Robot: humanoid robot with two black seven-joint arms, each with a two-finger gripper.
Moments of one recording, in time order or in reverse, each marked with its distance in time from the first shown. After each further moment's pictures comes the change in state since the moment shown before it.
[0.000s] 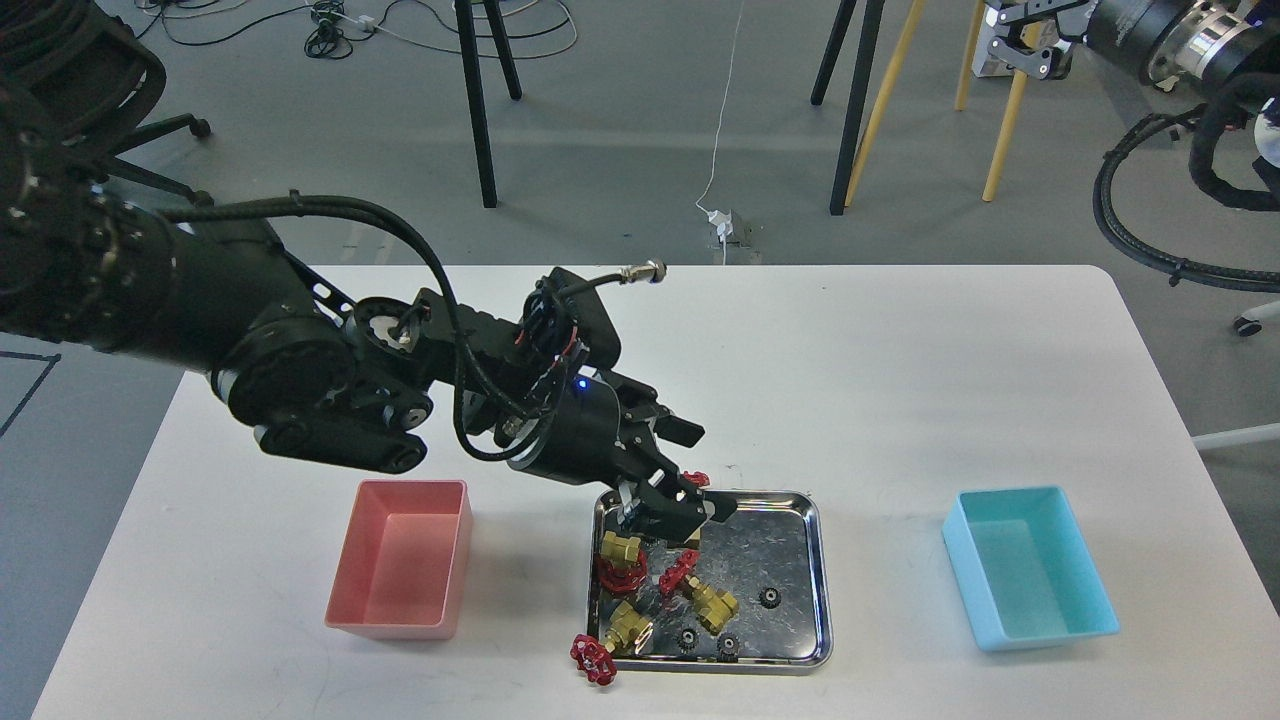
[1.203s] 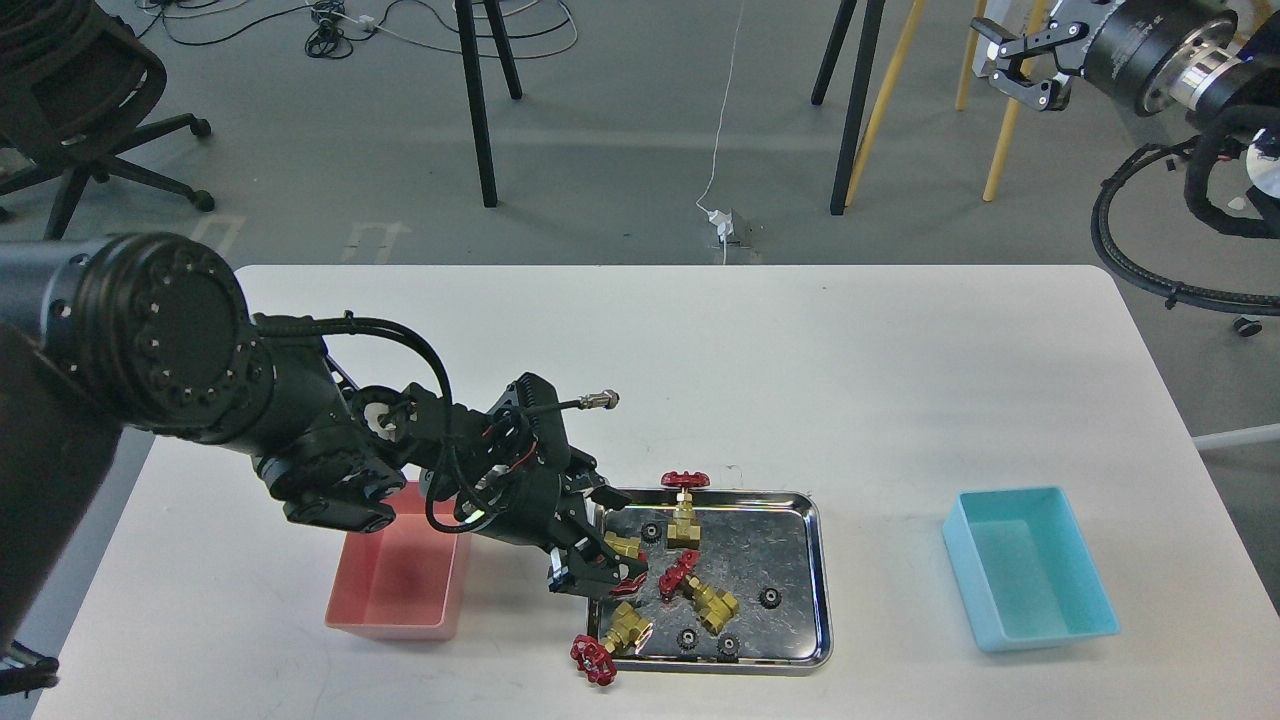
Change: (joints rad) left arm 0.287 -0.048 0.143 0.257 0.082 0.059 0.000; right arm -0.043 -0.003 0.001 0.006 0.001 0.000 0.002
